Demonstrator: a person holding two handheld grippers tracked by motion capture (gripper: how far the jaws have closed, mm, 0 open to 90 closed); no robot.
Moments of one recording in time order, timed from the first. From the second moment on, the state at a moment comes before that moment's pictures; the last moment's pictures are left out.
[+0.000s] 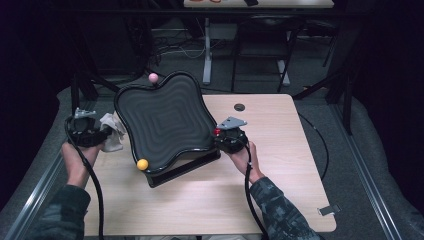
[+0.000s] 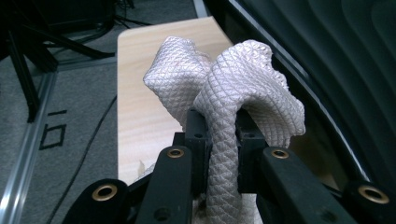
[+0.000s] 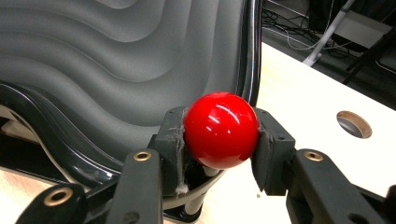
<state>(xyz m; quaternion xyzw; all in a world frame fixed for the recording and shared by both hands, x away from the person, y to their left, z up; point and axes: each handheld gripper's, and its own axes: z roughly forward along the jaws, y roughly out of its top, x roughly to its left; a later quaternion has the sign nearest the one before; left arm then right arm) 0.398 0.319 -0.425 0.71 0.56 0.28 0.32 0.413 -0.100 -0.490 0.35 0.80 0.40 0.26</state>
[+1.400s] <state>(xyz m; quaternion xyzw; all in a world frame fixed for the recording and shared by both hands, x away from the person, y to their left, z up) 0.429 0.309 -0.417 0.72 0.56 0.27 0.31 0.413 -0.100 -0.498 0.36 0.80 0.40 0.27</state>
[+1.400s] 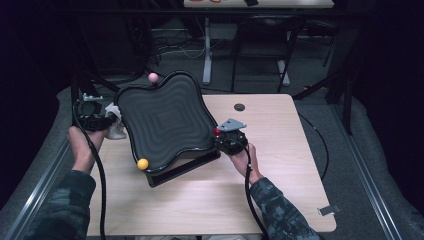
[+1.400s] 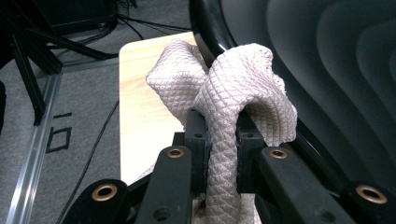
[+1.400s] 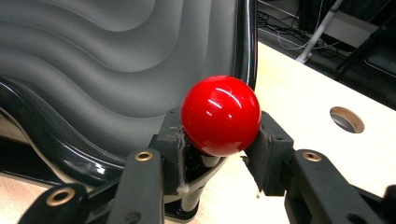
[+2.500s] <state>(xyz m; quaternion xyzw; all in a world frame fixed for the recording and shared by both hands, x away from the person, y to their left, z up) 0.335 0.278 -0.469 0.75 0.52 0.22 0.35 0.413 -0.099 -0.498 0.37 0.79 0.40 0.27</state>
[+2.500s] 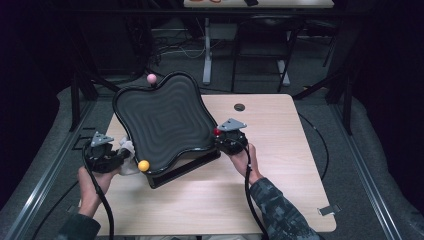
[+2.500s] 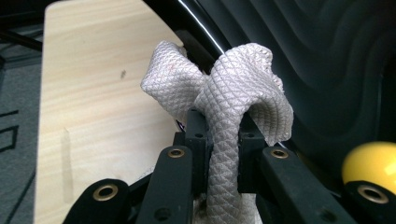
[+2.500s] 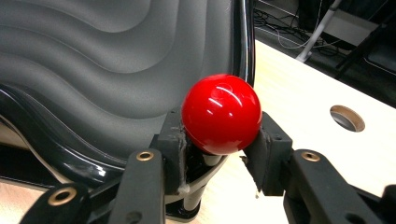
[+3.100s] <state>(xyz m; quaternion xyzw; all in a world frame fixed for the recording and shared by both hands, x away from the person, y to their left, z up) 0.298 0.261 -0.494 0.77 0.51 0.19 0.34 0.413 -0.100 -0.498 0.37 0.80 0.40 0.27</state>
